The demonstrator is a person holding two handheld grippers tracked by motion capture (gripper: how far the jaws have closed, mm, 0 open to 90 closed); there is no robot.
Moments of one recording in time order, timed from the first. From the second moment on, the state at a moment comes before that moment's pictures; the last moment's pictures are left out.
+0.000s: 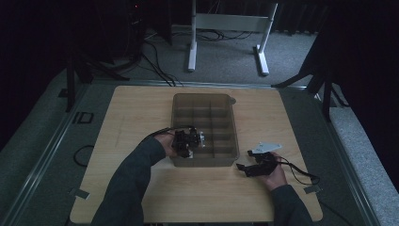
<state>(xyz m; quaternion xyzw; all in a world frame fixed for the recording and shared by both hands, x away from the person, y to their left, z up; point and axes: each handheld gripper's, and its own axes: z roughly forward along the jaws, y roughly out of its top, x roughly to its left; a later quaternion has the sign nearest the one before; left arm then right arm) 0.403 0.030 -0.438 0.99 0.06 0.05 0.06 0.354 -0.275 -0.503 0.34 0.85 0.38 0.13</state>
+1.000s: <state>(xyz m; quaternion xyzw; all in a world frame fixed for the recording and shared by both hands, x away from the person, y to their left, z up) 0.394 0.082 -0.387 0.96 0.15 0.08 0.21 0.354 -0.275 -0.503 0.34 0.85 0.38 0.14</state>
